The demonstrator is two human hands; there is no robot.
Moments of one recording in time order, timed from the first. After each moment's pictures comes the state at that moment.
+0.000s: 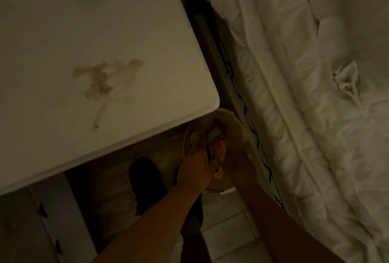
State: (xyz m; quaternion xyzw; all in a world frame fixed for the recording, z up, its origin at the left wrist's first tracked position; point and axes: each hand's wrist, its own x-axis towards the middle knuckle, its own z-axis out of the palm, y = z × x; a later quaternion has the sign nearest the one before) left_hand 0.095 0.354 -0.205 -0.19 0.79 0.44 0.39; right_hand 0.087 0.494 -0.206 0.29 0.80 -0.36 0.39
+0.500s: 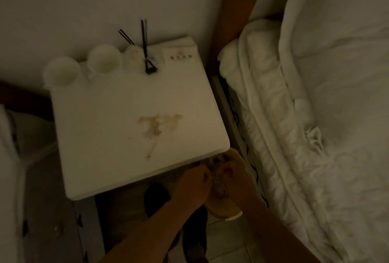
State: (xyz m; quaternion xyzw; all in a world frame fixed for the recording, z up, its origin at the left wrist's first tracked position) left_hand 0.050 0.283 -0.063 -0.12 0.83 0.43 0.35; right_hand 0.025 0.425 -0.047 0.13 0.86 -0.35 0.34
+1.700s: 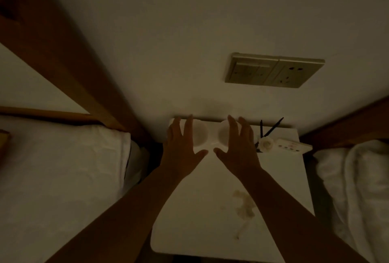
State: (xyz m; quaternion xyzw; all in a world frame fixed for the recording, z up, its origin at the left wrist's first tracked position) left_hand -0.075 -0.056 -0.008 -0.24 0.94 0.26 0.01; right_hand -0.164 0.094 -0.006 -0.24 0.95 -0.19 0.09
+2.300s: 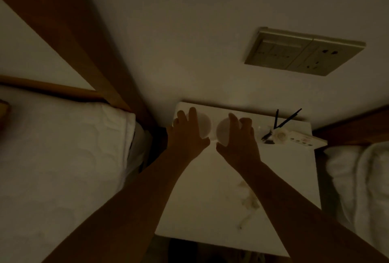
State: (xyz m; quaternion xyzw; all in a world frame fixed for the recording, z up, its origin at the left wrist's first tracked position) left_hand -0.079 -0.059 -0.033 -0.30 0.93 0.19 0.04; right_hand -0.150 0.083 -0.027 -0.24 0.95 -0.17 0.13
